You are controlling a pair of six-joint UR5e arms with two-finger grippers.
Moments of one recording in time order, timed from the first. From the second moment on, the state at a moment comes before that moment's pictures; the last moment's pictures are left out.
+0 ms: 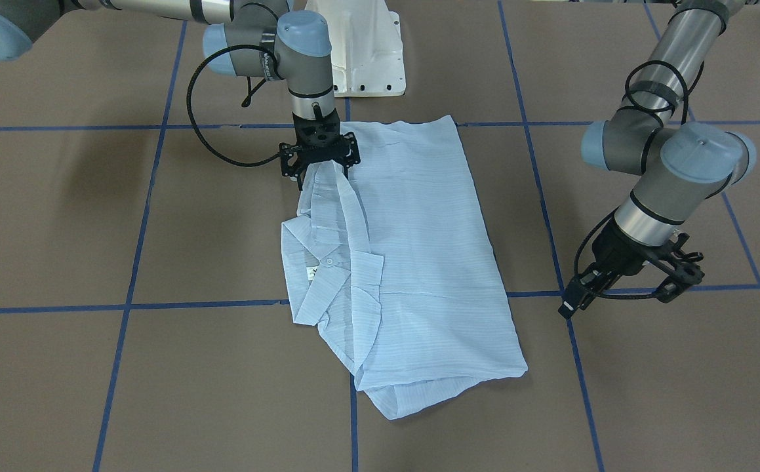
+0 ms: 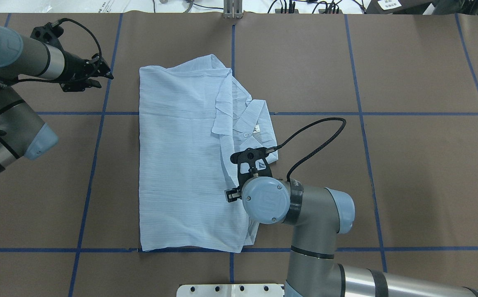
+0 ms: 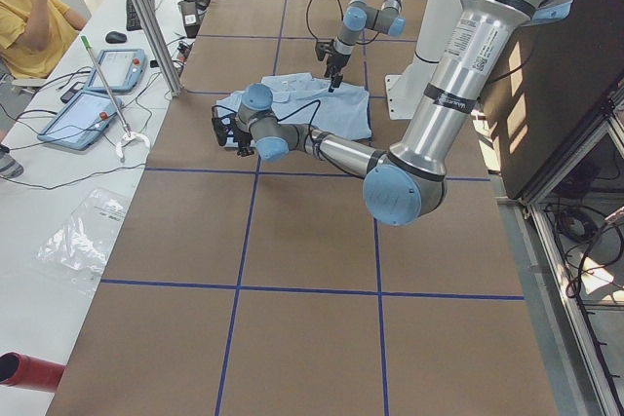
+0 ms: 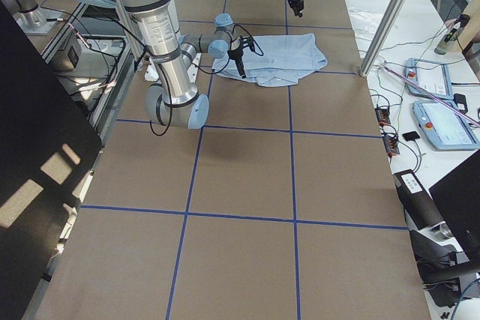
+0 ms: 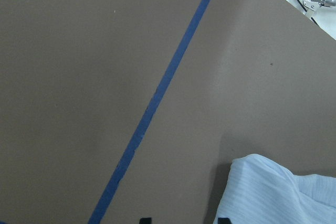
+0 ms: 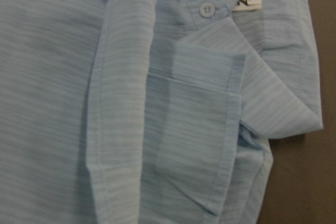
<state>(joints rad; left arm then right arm) -0.94 -1.99 -1.39 -2.36 -1.99 -1.54 0.28 -0.99 1.70 -1.46 1.47 1.17</state>
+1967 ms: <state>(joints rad) -0.94 -1.98 -1.41 -2.36 -1.99 -1.52 0.11 -1.11 1.92 -1.46 1.40 2.28</state>
